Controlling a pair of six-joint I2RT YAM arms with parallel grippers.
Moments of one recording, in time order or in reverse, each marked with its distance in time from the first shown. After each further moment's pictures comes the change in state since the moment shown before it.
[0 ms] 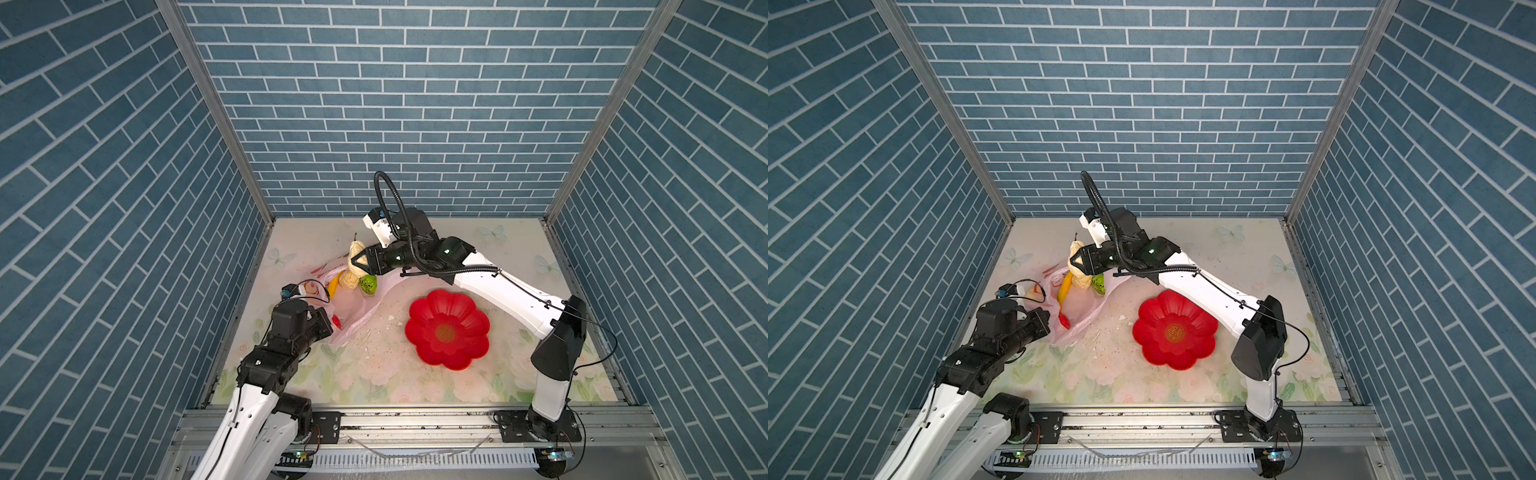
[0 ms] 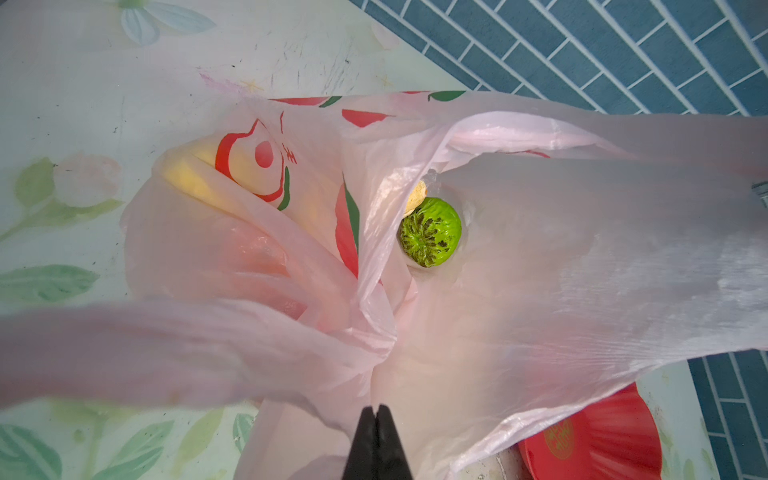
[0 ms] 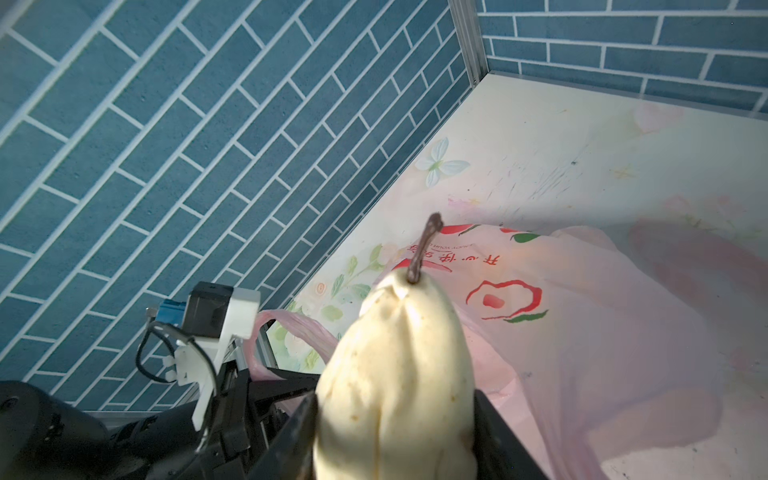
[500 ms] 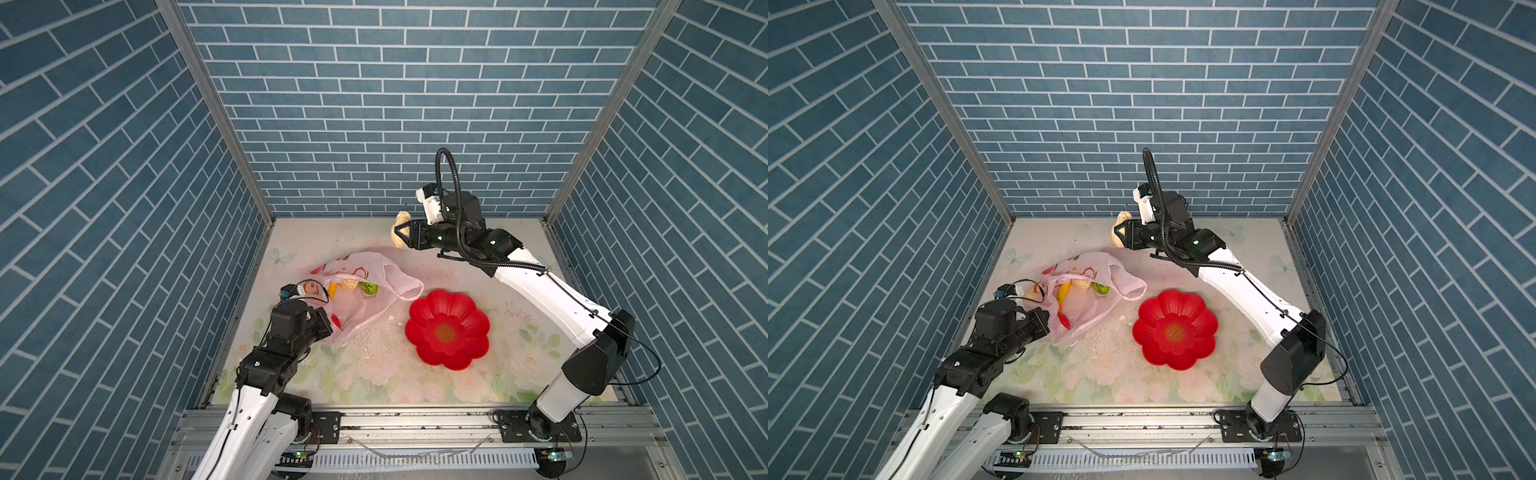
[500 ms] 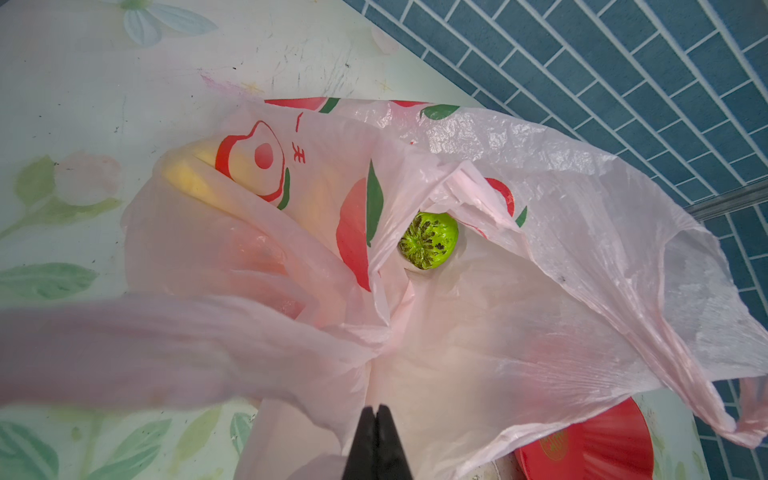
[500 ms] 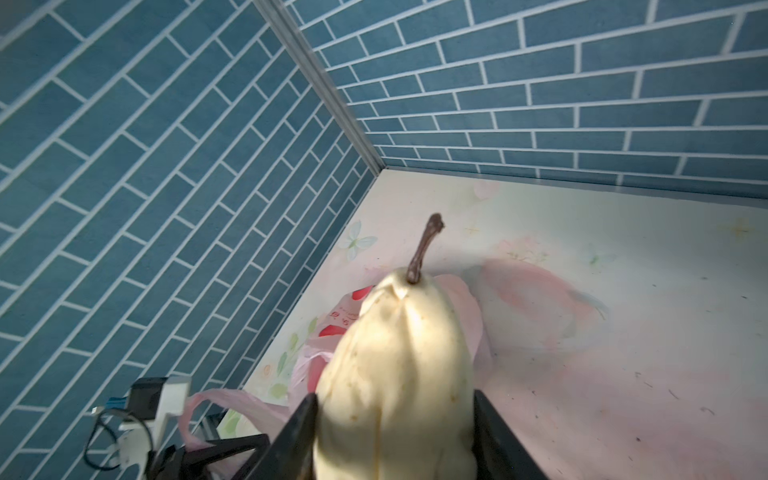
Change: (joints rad) left arm 0.000 -0.001 0.000 -0.002 0.000 -0.013; right arm -0.180 -0.196 -0.183 0.032 0.138 0.042
